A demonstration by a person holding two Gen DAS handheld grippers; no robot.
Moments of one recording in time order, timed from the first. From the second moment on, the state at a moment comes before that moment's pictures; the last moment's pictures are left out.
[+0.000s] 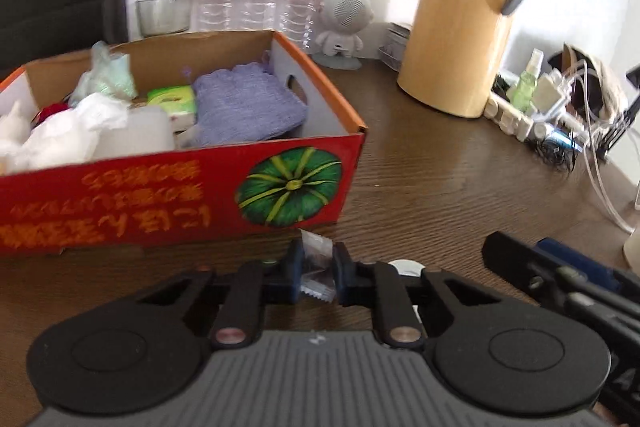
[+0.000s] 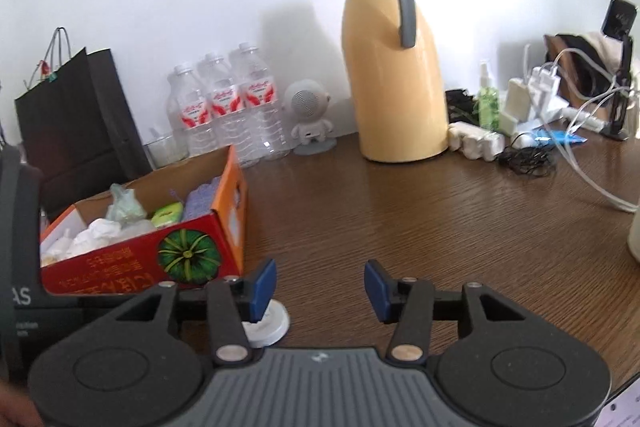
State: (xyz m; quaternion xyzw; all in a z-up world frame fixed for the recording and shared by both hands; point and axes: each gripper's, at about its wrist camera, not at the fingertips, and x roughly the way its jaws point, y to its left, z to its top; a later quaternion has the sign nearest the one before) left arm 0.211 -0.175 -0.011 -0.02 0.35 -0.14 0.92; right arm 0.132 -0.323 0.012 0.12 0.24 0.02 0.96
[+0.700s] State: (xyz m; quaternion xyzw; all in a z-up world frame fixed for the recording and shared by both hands) left arm 0.111 -0.065 0.029 -0.06 0.32 -0.07 0.94; right arm 0.167 -0.280 -0.007 0.02 0.31 0.07 0.95
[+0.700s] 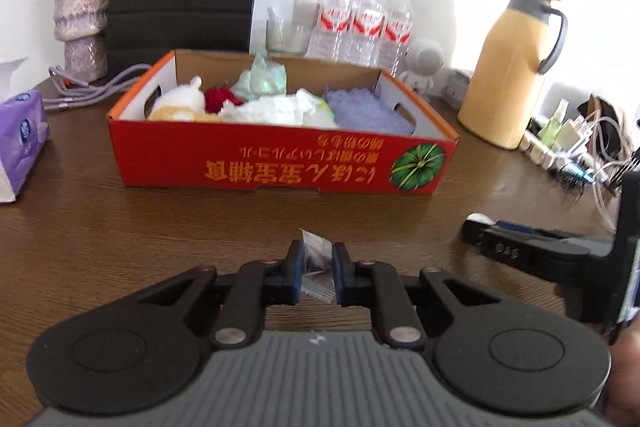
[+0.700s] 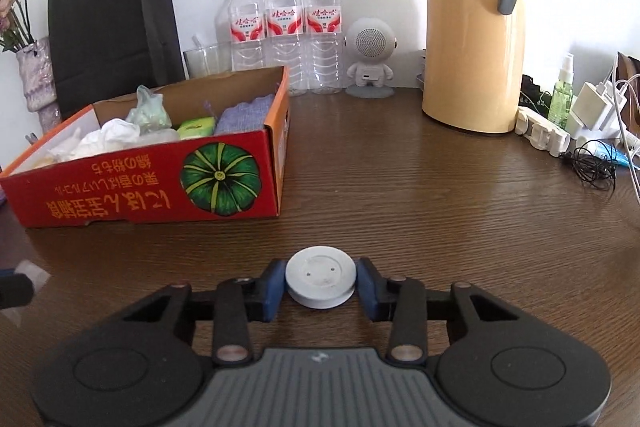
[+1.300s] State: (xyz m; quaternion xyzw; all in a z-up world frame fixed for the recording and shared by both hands) left arm 0.065 -0.063 0.046 -0.04 0.30 -0.06 0.95; right arm 0.147 -0.271 0.004 0.01 0.26 0.08 0.96
